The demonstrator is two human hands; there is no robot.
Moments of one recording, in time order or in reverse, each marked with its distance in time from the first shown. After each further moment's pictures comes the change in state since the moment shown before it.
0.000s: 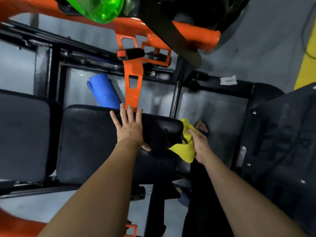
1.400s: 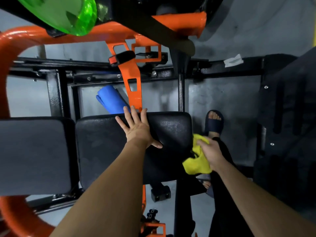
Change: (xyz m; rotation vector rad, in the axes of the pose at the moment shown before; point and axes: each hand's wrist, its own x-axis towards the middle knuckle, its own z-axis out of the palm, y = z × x) left_hand 0.001 0.001 -0.001 -0.038 -0.023 0.013; right_hand -0.024 0.064 -0.011 -0.090 0.054 -0.050
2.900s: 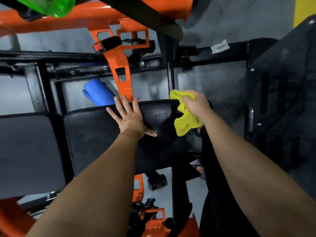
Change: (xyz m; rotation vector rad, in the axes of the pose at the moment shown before) left_hand -0.004 -0.002 0.003 -0.009 0.048 0.036; right_hand 0.023 -0.103 0.018 -0.299 -0.031 -0.320
